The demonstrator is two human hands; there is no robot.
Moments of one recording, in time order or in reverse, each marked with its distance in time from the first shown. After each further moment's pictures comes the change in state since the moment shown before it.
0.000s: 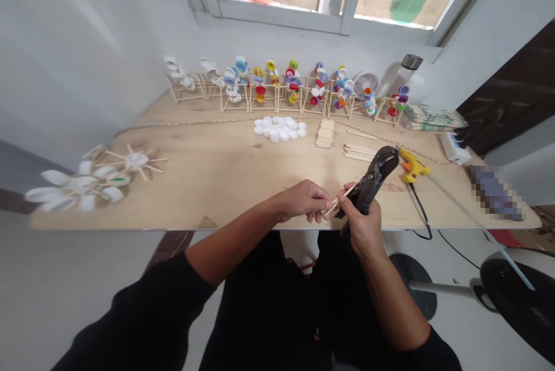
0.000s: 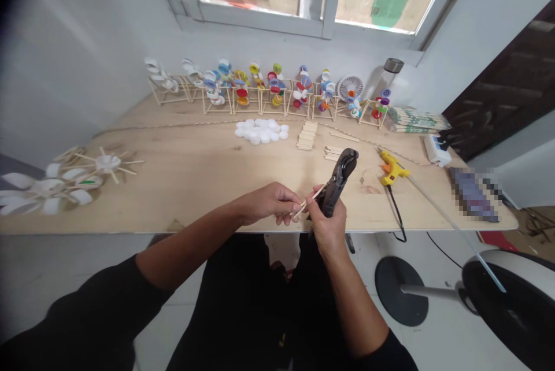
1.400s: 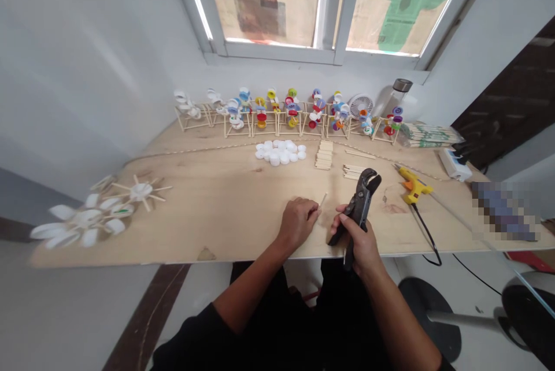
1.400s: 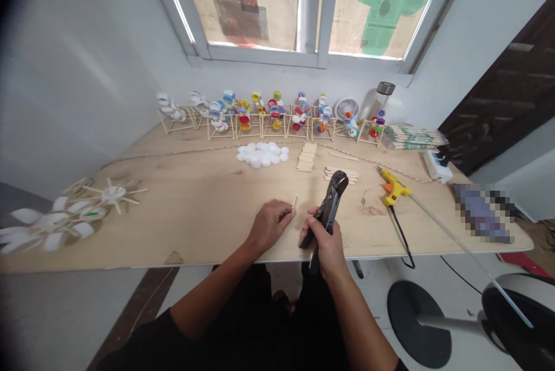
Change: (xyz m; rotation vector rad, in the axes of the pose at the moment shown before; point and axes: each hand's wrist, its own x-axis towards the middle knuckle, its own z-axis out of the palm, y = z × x) left_hand 0.022 -0.041 -0.003 0.759 0.773 0.248; right_hand 0.014 0.002 0.002 0.254 -0.177 0.267
